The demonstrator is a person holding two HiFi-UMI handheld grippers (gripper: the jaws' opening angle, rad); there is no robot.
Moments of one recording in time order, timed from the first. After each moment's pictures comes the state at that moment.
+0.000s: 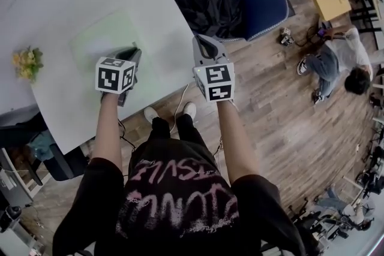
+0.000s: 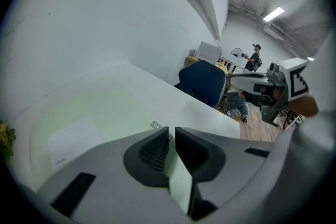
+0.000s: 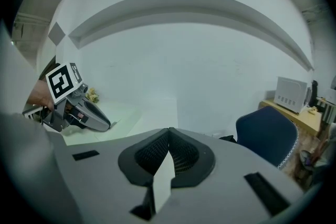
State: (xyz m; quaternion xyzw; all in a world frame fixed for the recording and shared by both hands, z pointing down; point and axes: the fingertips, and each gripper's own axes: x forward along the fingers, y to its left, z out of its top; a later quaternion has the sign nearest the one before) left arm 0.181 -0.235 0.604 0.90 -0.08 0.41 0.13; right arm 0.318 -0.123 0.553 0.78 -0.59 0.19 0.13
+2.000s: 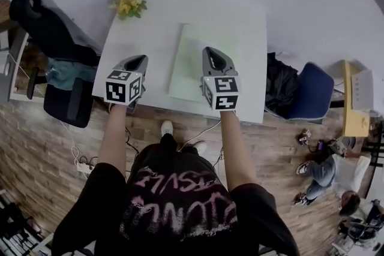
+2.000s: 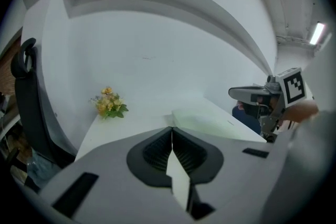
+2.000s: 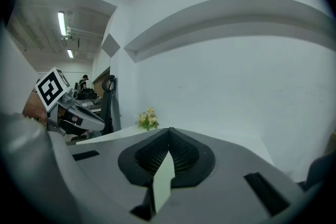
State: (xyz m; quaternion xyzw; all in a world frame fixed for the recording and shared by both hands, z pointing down) left arm -0.129 -0.315 0.494 0.87 -0.40 0.24 0.16; right arm 0.058 -0.292 0.454 0.60 -0.79 0.08 0.11
